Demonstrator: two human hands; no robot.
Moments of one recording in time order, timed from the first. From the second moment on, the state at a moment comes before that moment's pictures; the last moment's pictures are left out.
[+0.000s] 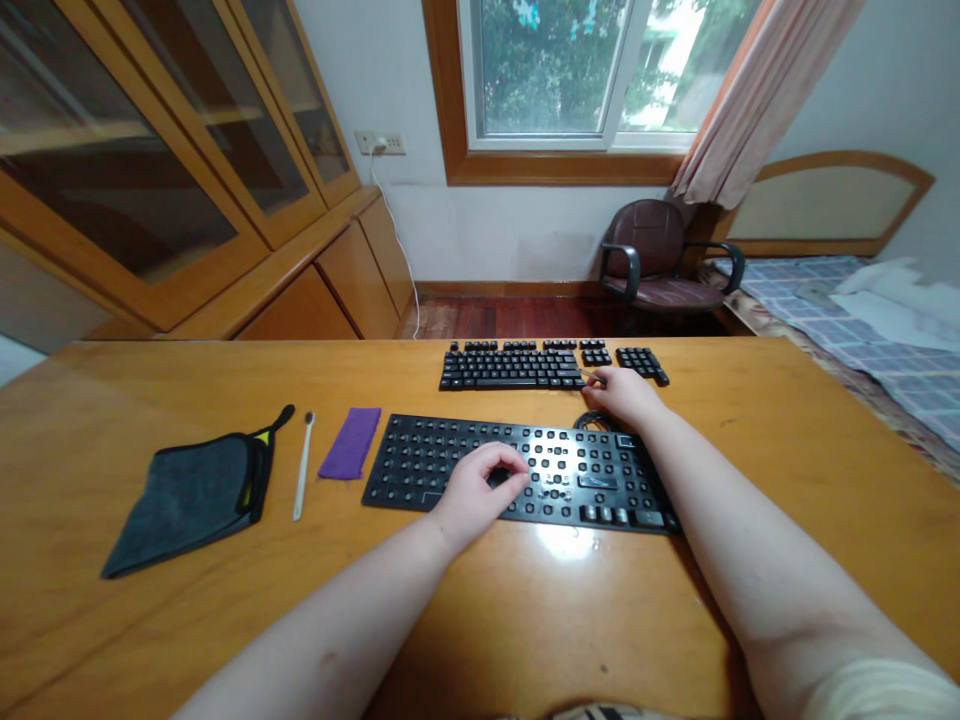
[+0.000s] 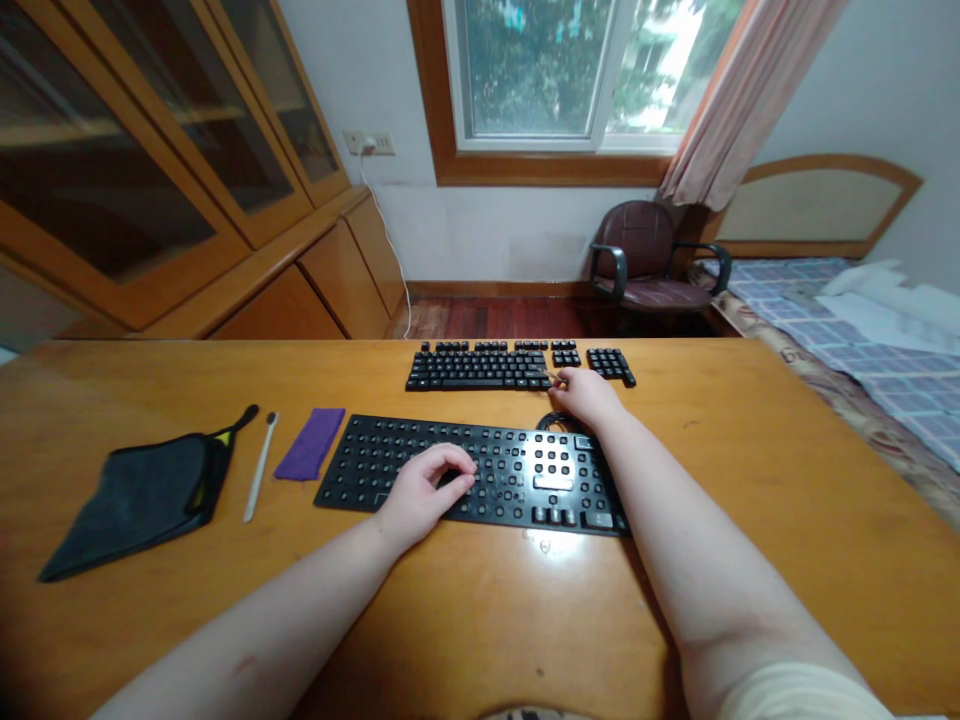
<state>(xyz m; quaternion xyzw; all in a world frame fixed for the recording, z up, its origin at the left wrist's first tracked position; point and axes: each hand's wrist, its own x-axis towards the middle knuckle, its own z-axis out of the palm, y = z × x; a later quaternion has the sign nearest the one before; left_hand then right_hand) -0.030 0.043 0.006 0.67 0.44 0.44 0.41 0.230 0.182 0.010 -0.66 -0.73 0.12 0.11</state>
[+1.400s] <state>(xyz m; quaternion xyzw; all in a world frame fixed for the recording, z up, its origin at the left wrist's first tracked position) -0.024 0.032 0.018 0.88 0.35 0.22 0.24 0.218 0.100 0.076 -0.47 -0.64 0.24 0.56</state>
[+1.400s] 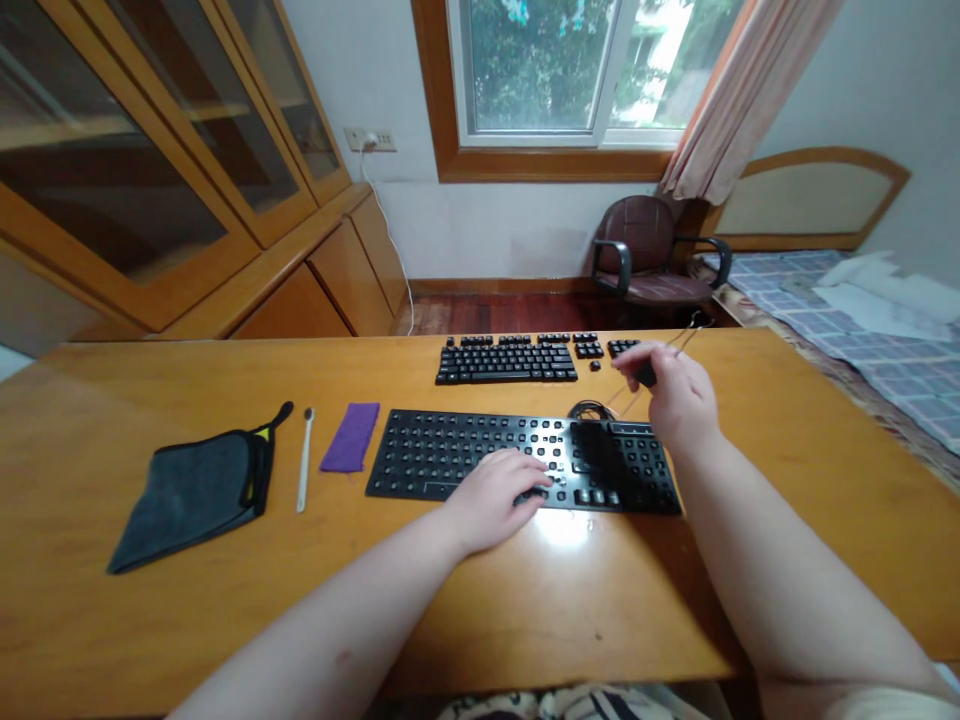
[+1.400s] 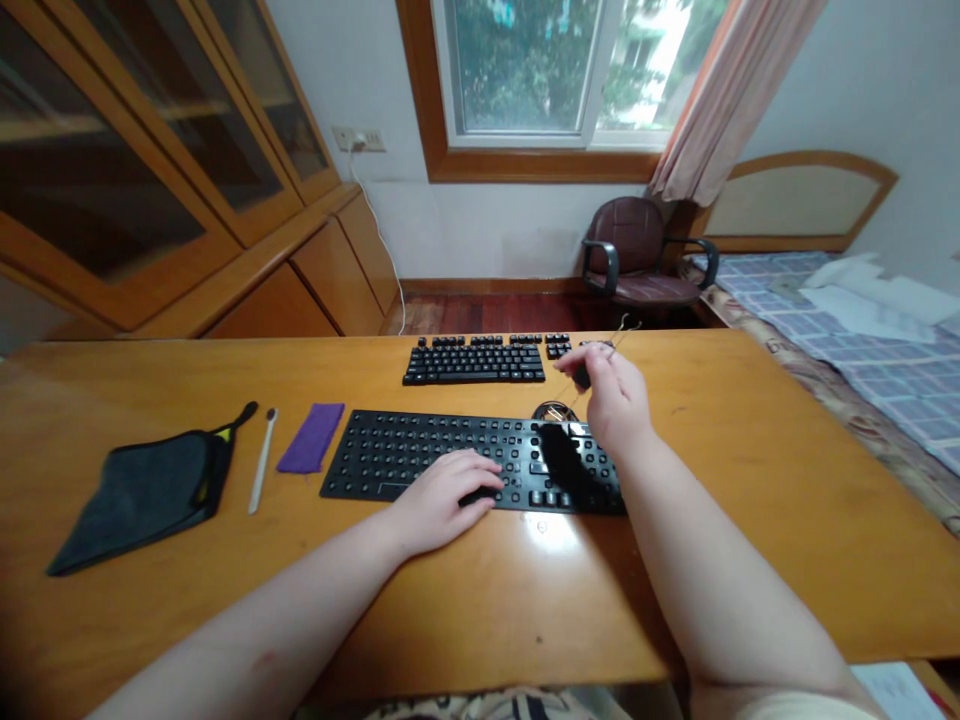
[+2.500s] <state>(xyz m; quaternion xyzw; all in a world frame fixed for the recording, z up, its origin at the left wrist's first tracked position) 0.042 -0.012 -0.008 0.90 0.41 0.07 0.13 0.222 0.034 0.034 -0.31 -0.92 0.21 0.13</state>
